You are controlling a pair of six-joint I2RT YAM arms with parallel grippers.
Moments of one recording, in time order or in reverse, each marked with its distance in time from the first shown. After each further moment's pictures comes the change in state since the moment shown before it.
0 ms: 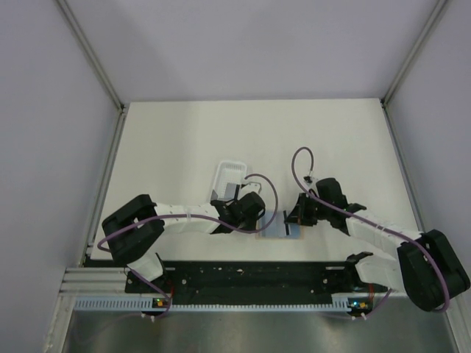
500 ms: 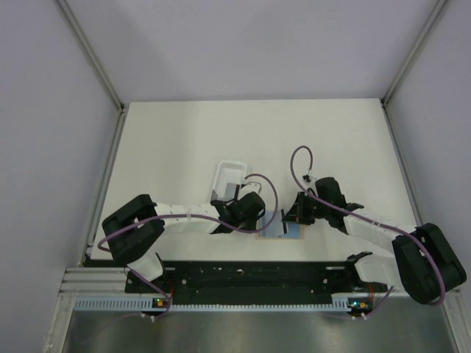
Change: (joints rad) left arm 0.000 0.002 0.000 0.004 -0.002 -0.004; right arm -0.005 0.061 -0.009 0.091 -0.035 0.026
